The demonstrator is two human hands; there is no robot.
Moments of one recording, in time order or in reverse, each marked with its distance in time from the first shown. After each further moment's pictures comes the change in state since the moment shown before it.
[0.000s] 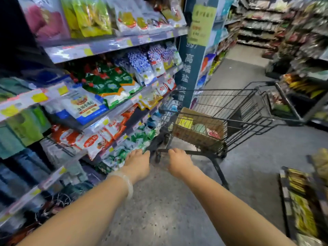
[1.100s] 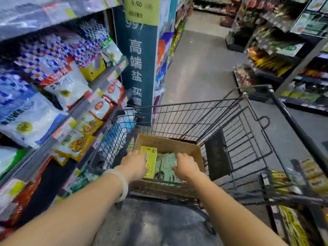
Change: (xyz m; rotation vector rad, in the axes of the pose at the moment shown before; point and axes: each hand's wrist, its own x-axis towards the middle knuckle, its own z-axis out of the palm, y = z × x) left_hand 0.538 0.196 -0.107 0.084 -0.212 0.230; right_hand 0.408 0.334 -0.091 0.229 -0.087 0.444
